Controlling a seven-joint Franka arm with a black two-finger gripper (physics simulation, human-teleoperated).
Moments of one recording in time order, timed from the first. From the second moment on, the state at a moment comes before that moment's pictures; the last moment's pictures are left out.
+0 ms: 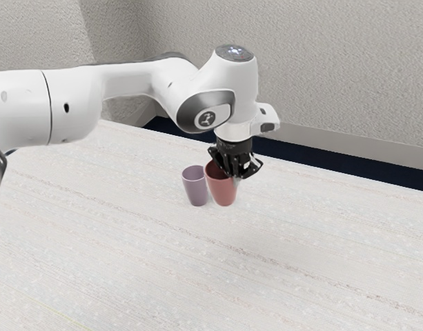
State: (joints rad) arm -0.04 0.41 -0.42 -1.52 0.36 1.93 -0.47
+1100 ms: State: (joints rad) arm 0.05 0.52 -0.21 -1.19 0.22 1.79 -0.04
